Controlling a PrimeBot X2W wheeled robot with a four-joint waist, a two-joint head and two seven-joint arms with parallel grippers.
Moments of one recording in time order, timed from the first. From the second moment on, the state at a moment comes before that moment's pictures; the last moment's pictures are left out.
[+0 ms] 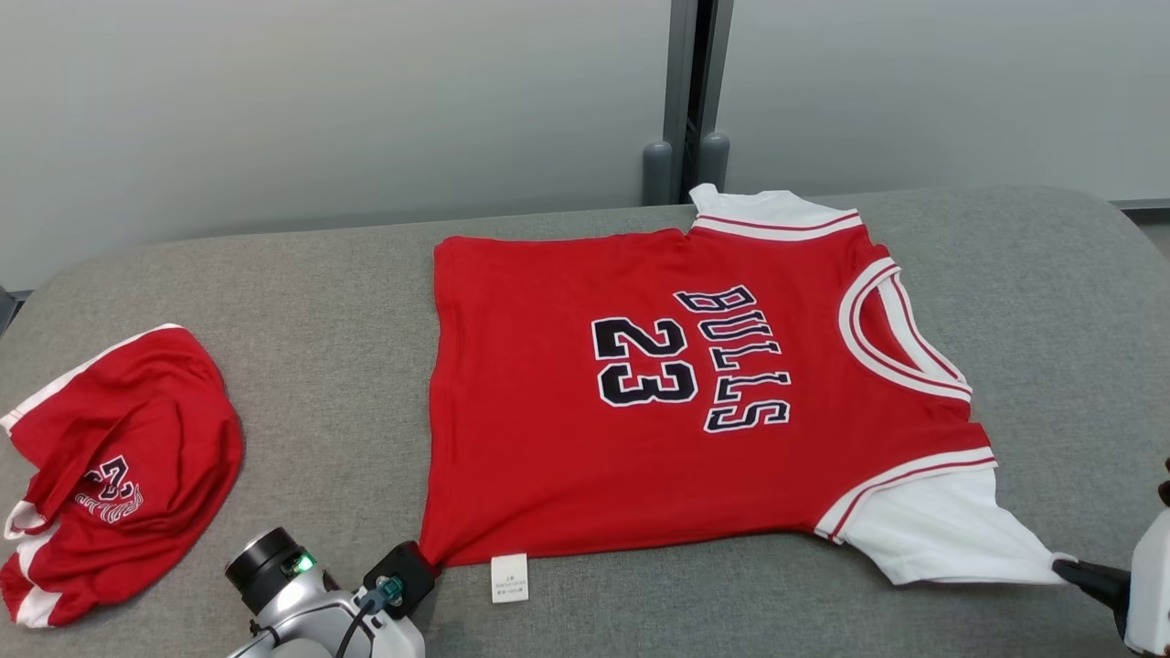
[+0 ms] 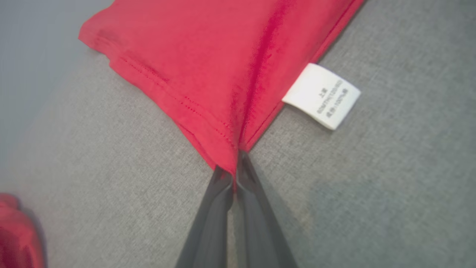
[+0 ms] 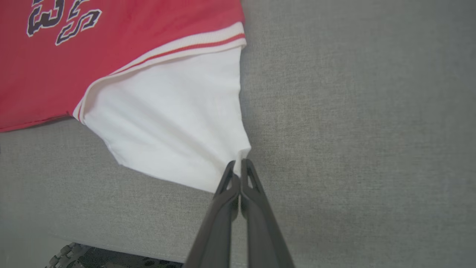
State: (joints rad) left arm -0.43 0.25 -0.79 0.89 -0.10 -0.12 -0.18; right arm -0.32 -0.77 0.67 0.48 1.22 0.13 0.43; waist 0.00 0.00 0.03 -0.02
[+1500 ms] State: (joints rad) left arm -0.28 0.63 -0.73 -0.08 -0.79 -0.09 0.32; right arm -0.28 -0.78 0.39 0.27 1.32 0.13 0.46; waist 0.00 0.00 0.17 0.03
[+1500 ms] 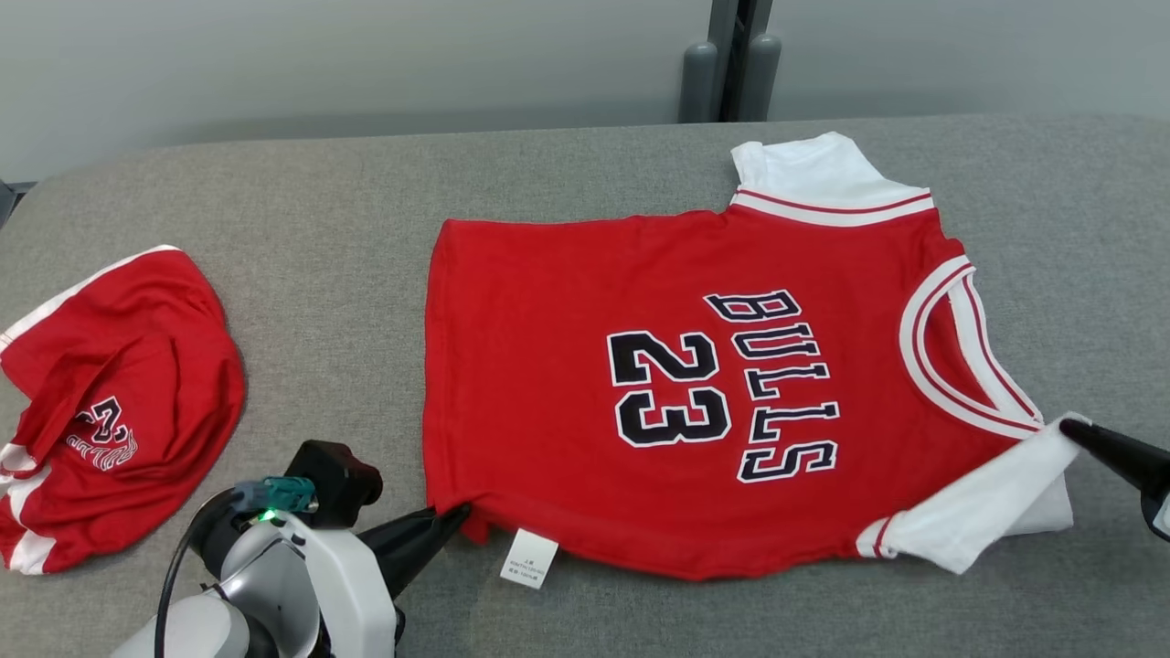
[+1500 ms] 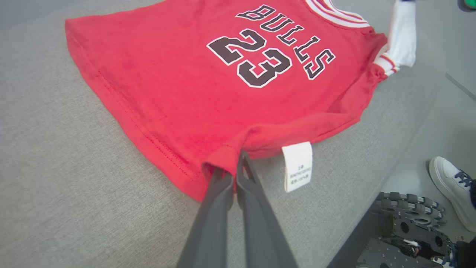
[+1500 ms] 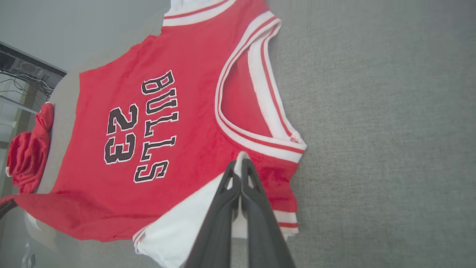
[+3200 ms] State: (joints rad) left arm -0.55 0.50 -0.76 0.28 -0.61 -0.02 0.17; right arm -0.59 -0.63 0.49 0.51 1.17 0.13 0.12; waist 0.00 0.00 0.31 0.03
